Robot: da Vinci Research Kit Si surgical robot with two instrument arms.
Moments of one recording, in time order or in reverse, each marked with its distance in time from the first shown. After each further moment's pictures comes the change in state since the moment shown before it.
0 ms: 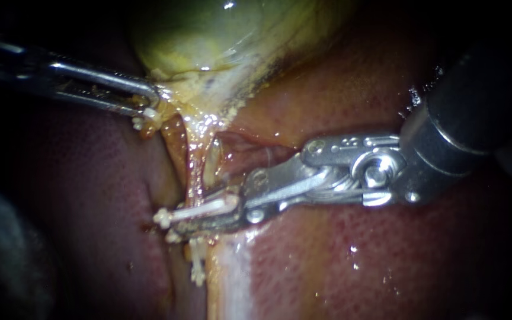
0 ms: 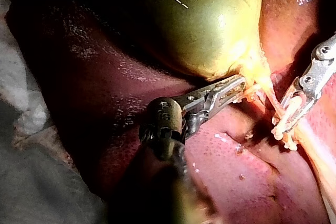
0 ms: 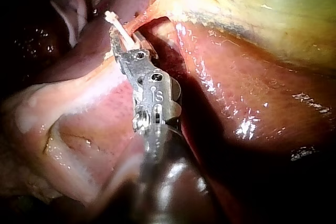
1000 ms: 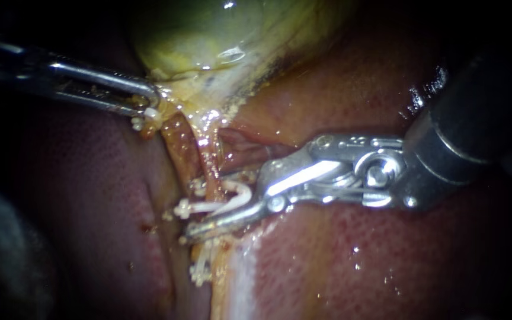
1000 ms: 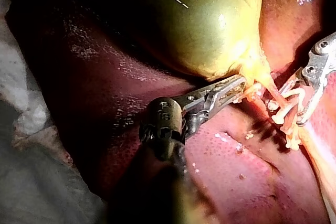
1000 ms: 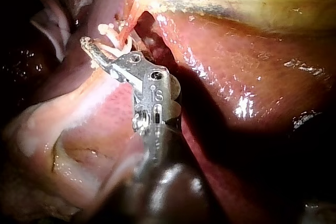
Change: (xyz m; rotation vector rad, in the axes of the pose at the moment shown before) right arm 0.000 0.001 -0.001 0.048 0.151 0.129; left arm 0.000 0.000 0.000 0.000 0.000 0.000
